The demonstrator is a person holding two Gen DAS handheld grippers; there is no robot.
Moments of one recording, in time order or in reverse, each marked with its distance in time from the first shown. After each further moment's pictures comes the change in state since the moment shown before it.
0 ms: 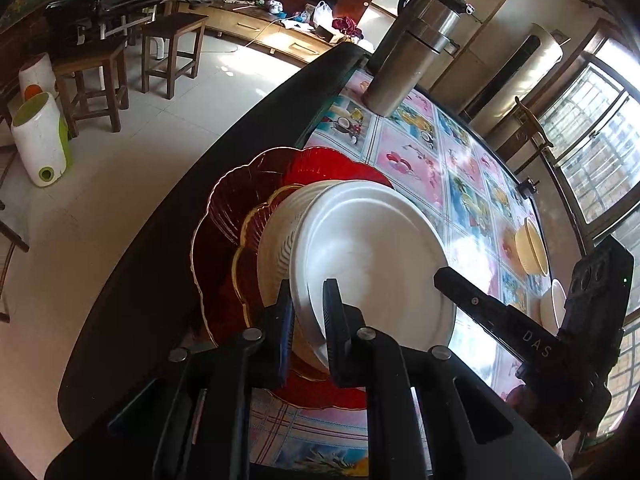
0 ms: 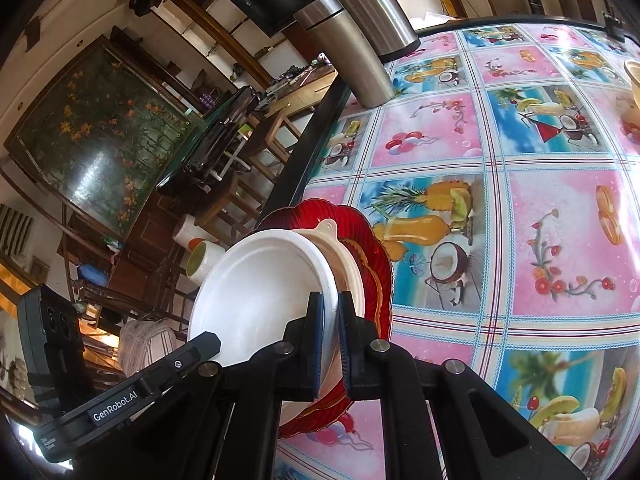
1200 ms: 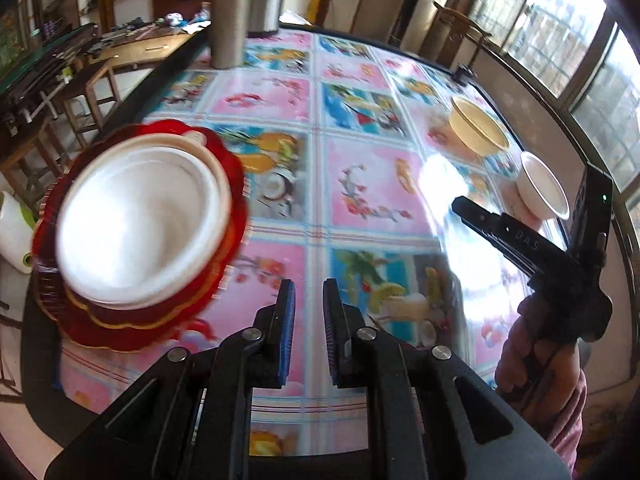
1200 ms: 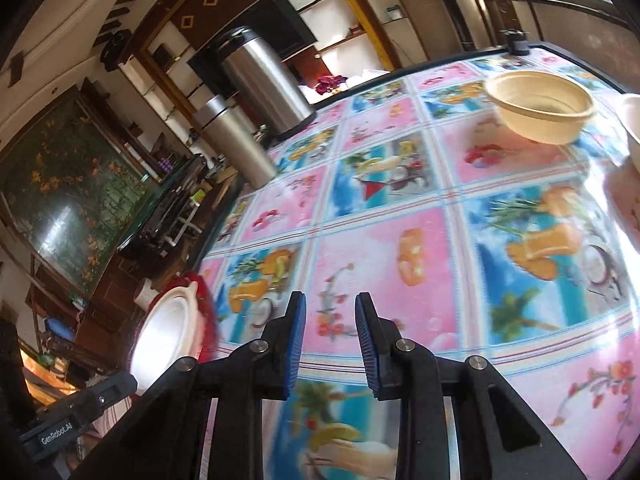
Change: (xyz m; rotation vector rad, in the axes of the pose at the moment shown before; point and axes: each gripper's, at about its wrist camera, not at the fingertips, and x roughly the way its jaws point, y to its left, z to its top) left arm 0.030 -0.164 -0.077 0.410 0.115 -0.017; right arm -0.108 -0.153 -0.014 0.129 -0.261 -0.177
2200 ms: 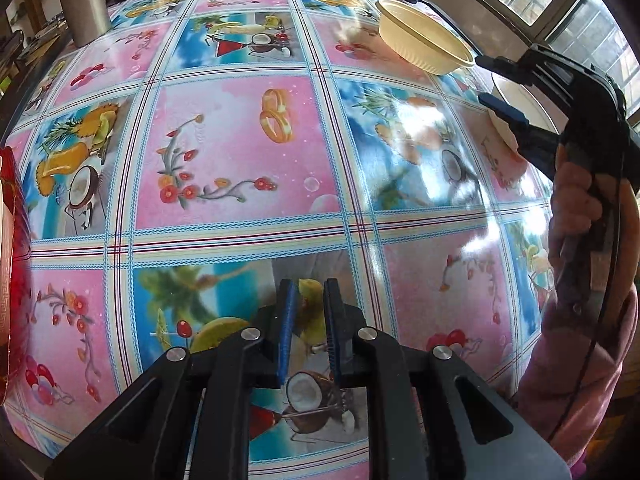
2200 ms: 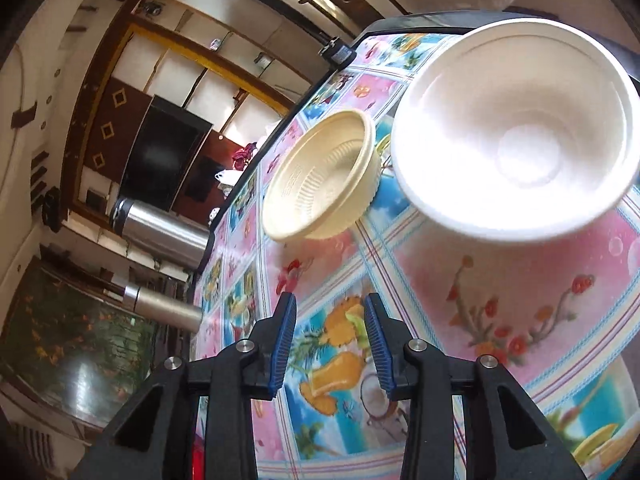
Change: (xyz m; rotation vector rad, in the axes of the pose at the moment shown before) left arm 0.072 -0.095 0.020 0.116 0.201 -0.079; right arm -0.034 -0.183 0.089 0.509 -0.124 -0.007
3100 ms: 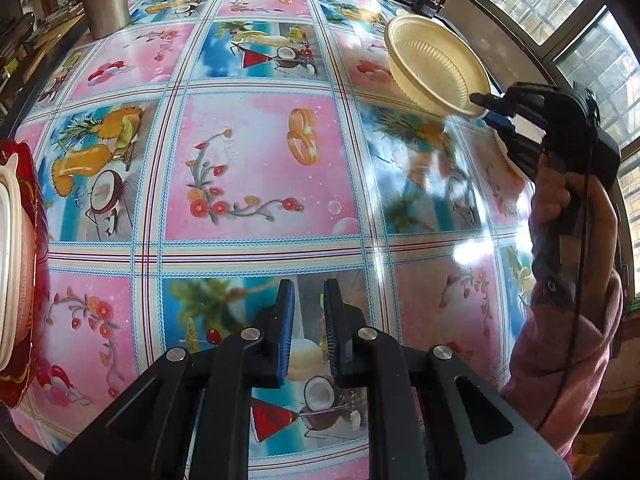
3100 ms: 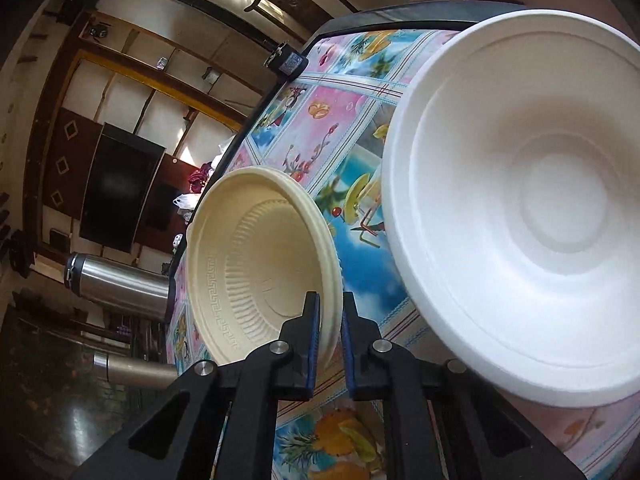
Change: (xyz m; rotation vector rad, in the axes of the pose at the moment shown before) left arm -0.012 0.018 0.016 -0.068 -0.009 -0.018; right arm 0.045 -0.002 0.036 0.075 -0.008 -0.113
